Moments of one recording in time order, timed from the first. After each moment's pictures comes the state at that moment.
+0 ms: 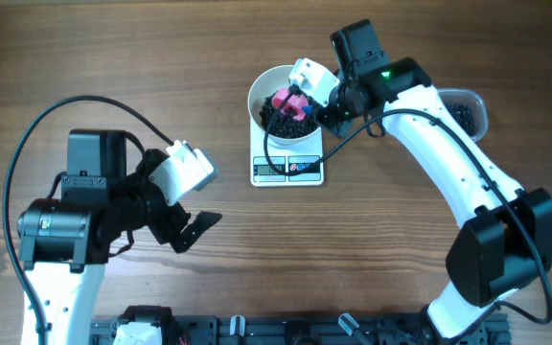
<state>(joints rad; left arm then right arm) -0.07 1.04 1.17 -1.25 0.49 0.74 0.40 1.83 1.57 -0.87 -0.23 -0.66</state>
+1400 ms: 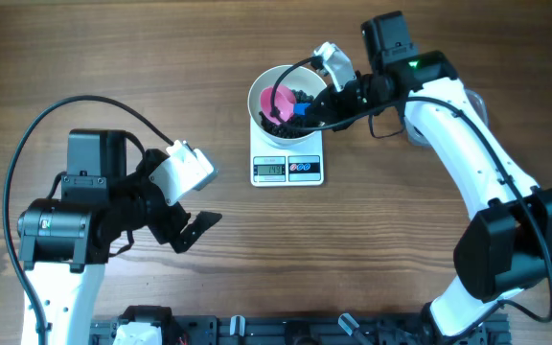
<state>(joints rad) -0.07 1.04 1.17 -1.25 0.49 0.74 0.28 1.83 1.57 -0.88 -0.65 -0.29</state>
